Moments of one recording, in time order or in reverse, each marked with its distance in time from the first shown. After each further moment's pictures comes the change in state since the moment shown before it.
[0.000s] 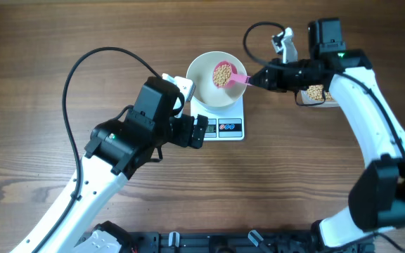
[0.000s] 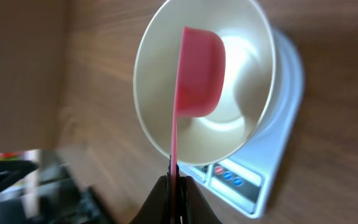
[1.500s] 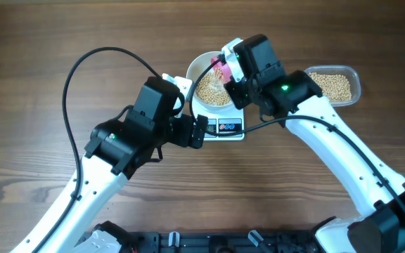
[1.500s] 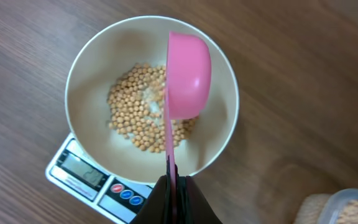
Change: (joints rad) left arm 0.000 0.000 0.000 0.000 0.000 0.000; right arm 0.427 -0.126 0.002 0.054 0.849 -0.248
